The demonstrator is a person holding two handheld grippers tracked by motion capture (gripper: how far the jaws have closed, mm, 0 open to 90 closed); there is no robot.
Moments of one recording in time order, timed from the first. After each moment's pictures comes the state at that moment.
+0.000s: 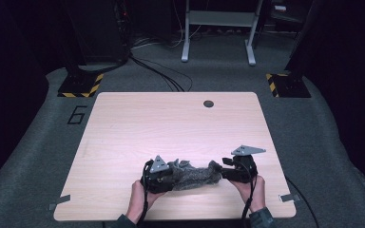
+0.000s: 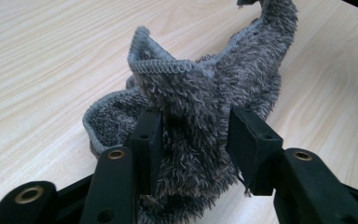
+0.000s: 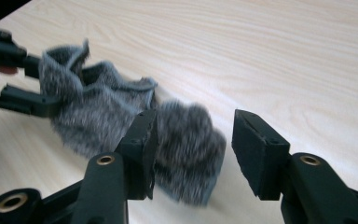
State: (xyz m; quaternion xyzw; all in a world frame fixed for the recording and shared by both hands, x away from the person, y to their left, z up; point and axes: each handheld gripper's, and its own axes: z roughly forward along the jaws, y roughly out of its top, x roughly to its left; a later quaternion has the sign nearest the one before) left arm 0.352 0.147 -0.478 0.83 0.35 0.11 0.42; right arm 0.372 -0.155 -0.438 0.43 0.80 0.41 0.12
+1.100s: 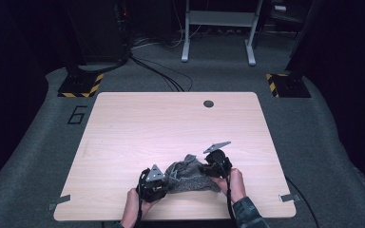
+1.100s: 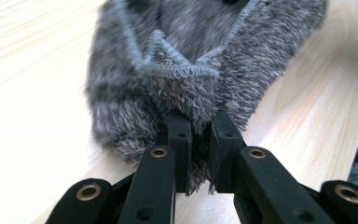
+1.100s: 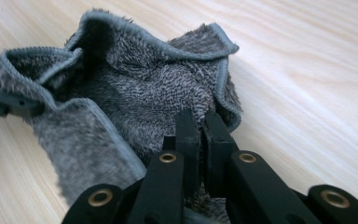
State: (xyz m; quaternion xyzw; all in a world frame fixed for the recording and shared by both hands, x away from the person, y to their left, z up) left arm 0.337 0.166 -0.497 0.84 0.34 0.09 0.40; right arm 0.403 -0.096 -0.468 0.39 0.86 0.32 0.06
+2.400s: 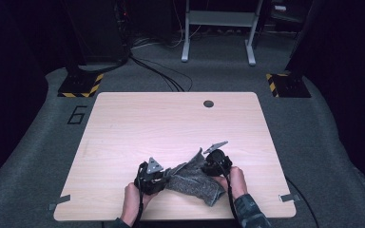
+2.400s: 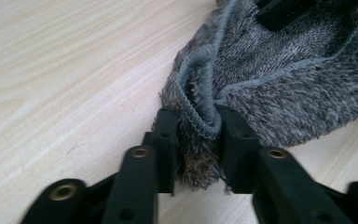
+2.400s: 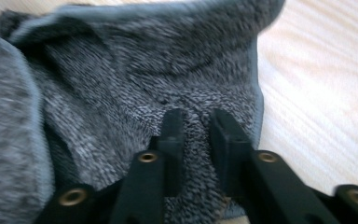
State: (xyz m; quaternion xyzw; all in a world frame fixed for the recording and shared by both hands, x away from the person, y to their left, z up) left arm 0.349 0.169 -0.489 0.83 0.39 0.13 0.37; right arm 0.417 -0.098 -0.492 0.39 0.87 0.28 0.08
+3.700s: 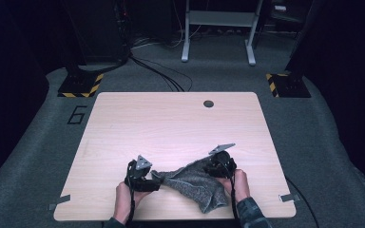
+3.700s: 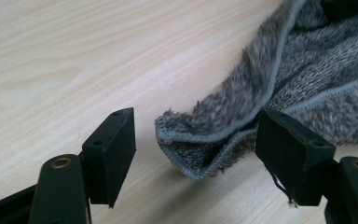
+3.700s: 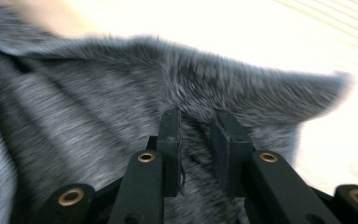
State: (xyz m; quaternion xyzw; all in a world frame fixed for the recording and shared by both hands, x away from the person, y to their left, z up) left arm 0.356 0.193 -0.493 0.82 0.43 0.14 0.35; right arm 0.411 -0.111 -0.490 0.41 0.85 0.31 0.08
